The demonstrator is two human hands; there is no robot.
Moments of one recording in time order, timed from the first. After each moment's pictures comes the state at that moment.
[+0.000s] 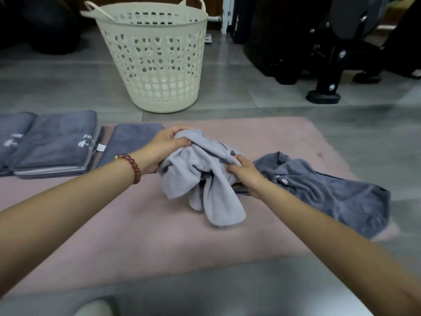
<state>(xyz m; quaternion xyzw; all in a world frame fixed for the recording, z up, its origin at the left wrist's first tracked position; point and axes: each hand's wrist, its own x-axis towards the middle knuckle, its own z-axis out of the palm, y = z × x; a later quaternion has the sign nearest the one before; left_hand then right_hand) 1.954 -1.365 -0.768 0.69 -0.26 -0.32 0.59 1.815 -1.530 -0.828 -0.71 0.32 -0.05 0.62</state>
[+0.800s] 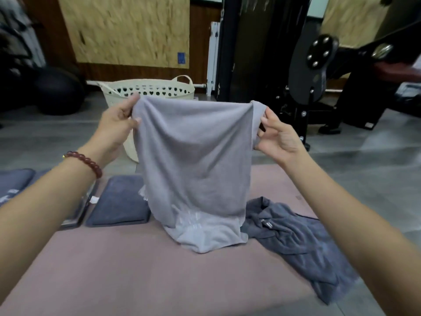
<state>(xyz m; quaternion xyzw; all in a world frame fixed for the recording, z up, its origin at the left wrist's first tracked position) 2.006 -1.334 -0.631 0.67 -0.32 -0.02 0.67 1.790 -1.591 -0.625 -0.50 0.00 -0.23 0.83</state>
